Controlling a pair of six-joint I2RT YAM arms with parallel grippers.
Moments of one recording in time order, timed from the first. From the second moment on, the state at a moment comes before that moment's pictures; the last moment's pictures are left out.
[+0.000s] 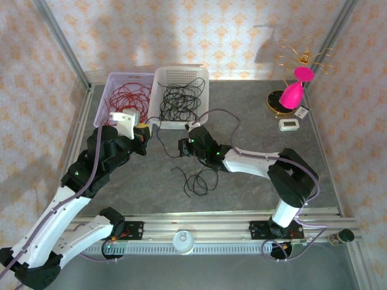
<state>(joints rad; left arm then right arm) -0.50 0.78 1.02 -0.54 -0.08 -0.23 0.85 1.70 1.01 0.13 0.05 0.62</state>
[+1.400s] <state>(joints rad) -0.49 1.23 1.58 -0.43 -0.27 -0.07 0.53 0.82 0.43 0.24 0.34 1.13</state>
